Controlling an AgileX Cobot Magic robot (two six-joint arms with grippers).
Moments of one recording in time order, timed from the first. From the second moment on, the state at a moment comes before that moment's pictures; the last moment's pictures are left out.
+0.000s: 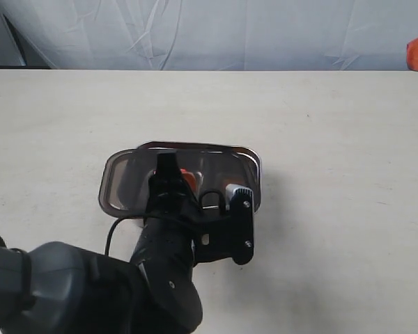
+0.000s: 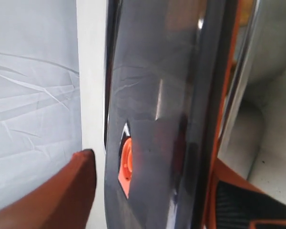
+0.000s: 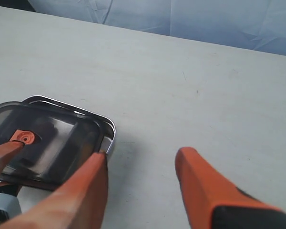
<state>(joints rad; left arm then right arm) -1.29 1.86 -0.82 1.46 0.95 -0.93 0.56 0.86 -1.00 -0.07 0.86 0.11</state>
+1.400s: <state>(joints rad) -1.30 1.80 -0.87 1.16 0.95 -0.59 0.56 0.86 -1.00 -0.07 0.86 0.11</state>
